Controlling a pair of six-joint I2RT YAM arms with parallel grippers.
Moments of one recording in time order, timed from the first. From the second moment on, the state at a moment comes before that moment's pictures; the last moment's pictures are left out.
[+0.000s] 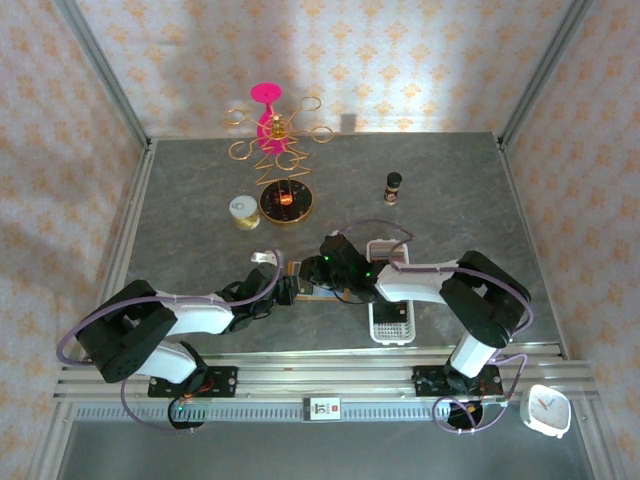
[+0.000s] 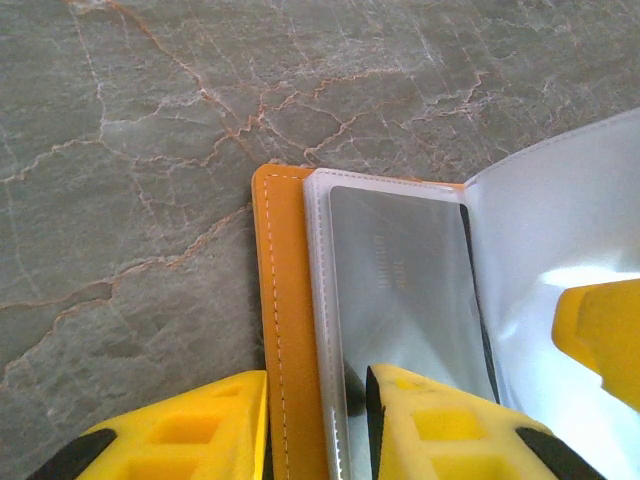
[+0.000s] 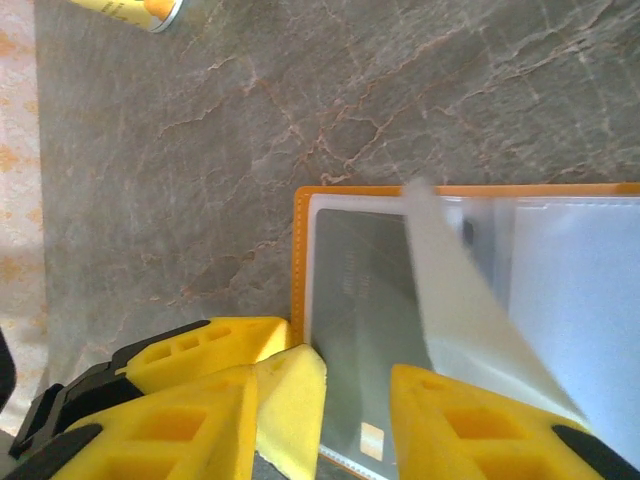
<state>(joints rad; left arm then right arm) -0.71 1.41 0.34 0.34 -0.16 -0.72 0.90 1.67 0.80 0.14 -0.10 1.07</state>
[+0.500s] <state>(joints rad) -0.71 1.41 0.33 0.34 -0.16 -0.72 0.90 1.66 0.86 0.05 0.00 1.03</state>
